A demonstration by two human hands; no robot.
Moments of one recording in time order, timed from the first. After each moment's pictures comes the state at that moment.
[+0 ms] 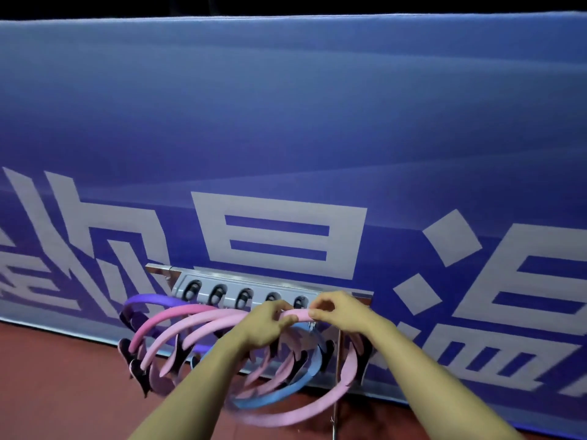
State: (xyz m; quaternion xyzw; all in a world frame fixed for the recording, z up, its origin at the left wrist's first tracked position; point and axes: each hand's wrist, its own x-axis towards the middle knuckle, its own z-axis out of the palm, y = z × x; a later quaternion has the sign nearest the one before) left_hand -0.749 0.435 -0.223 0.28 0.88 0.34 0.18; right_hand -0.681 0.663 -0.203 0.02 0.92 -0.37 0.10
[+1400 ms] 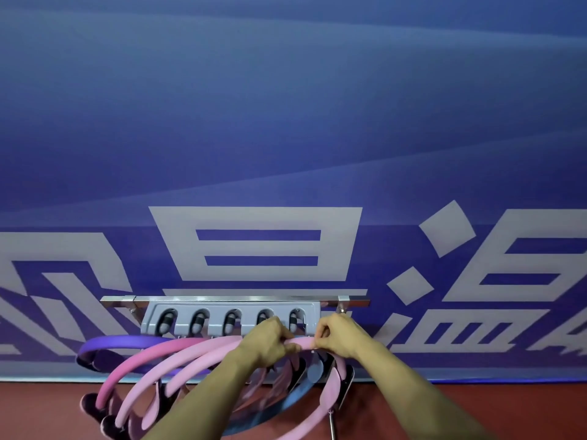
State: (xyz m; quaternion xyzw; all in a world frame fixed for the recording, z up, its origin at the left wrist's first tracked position) left_hand -0.822 0.464 -0.277 0.40 0.87 0.18 0.21; right_hand -0.721 0.662 -0.284 0.16 0.93 -0.31 0.11
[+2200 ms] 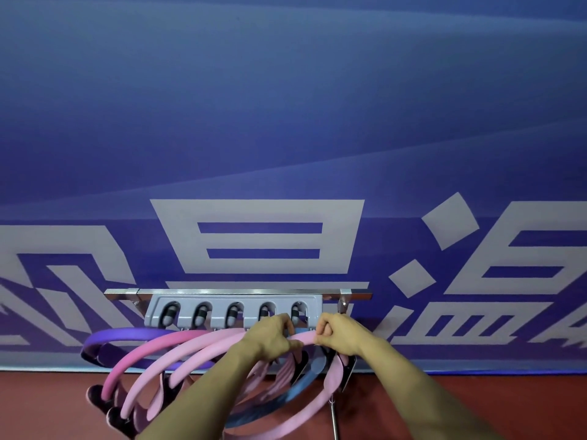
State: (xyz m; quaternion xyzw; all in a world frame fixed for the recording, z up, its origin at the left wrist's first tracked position) left_hand -0.817 0.465 -0.283 0.31 0.89 0.18 0.29; right_hand -0.710 0.658 -0.283 0.15 0.92 -0.33 0.16
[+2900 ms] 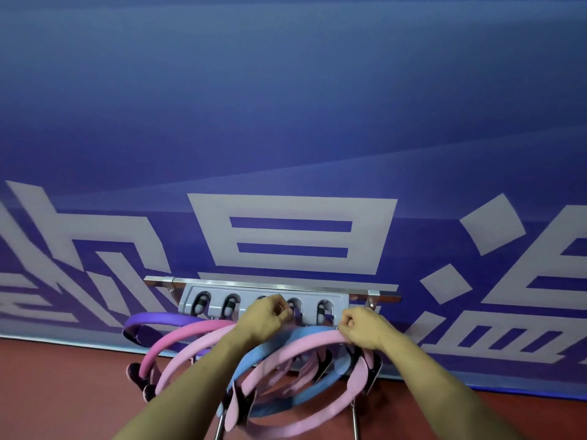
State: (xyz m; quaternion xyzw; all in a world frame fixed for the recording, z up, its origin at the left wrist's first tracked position) left_hand -0.842 0.409 -0.257 0.24 0.91 0.27 0.19; right_hand -0.724 0.652 -0.270 0.16 0.94 -0.27 0.15
